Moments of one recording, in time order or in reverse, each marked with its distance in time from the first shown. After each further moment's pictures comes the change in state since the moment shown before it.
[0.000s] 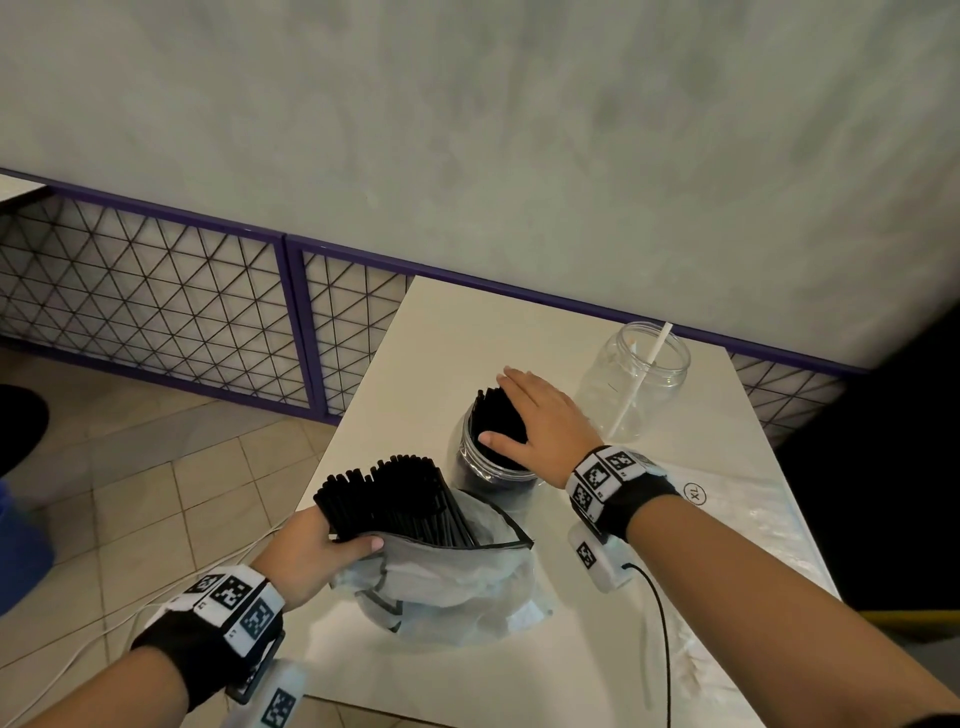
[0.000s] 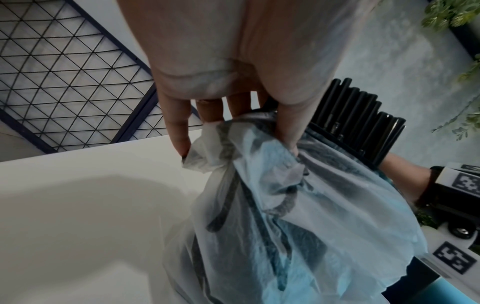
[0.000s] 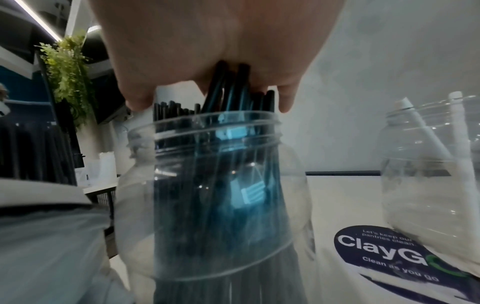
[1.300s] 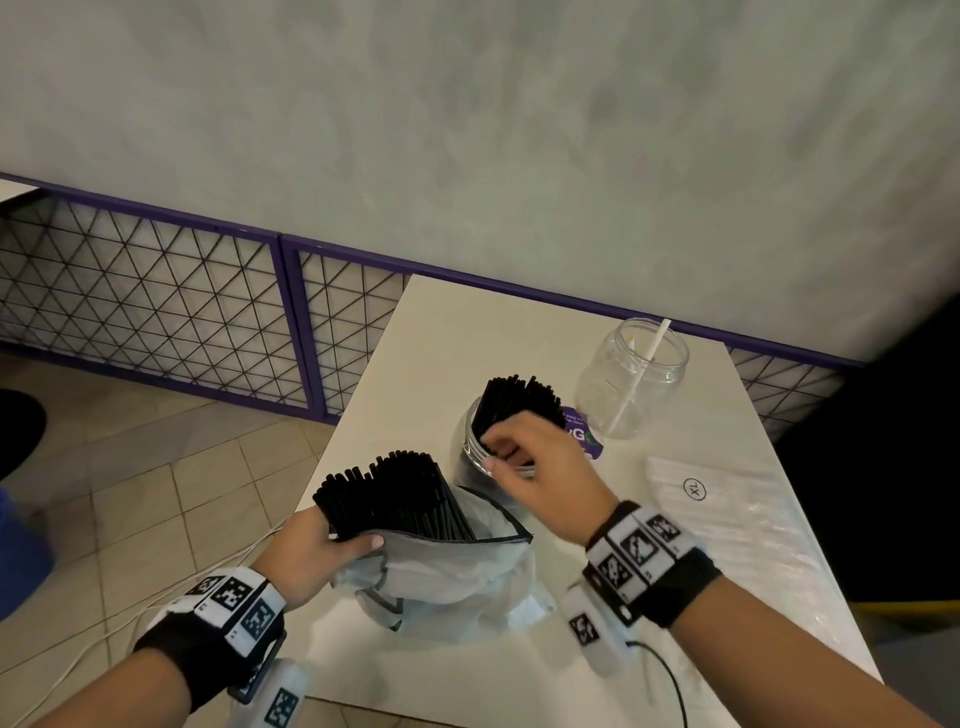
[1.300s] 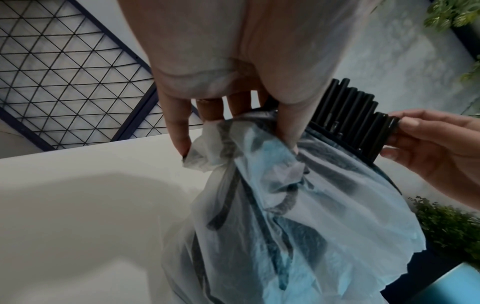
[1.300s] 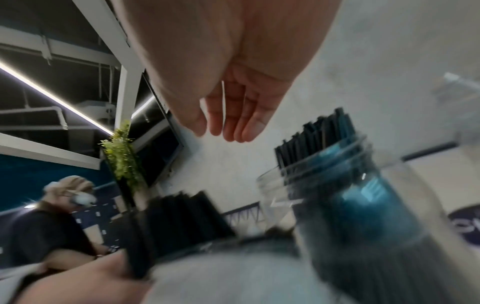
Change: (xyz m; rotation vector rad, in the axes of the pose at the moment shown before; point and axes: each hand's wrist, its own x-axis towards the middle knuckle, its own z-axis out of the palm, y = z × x) left_hand 0.003 -0.001 0.001 0.019 0.007 0.006; right_hand -0.053 -0.044 -0.011 0.575 0.218 -0.117
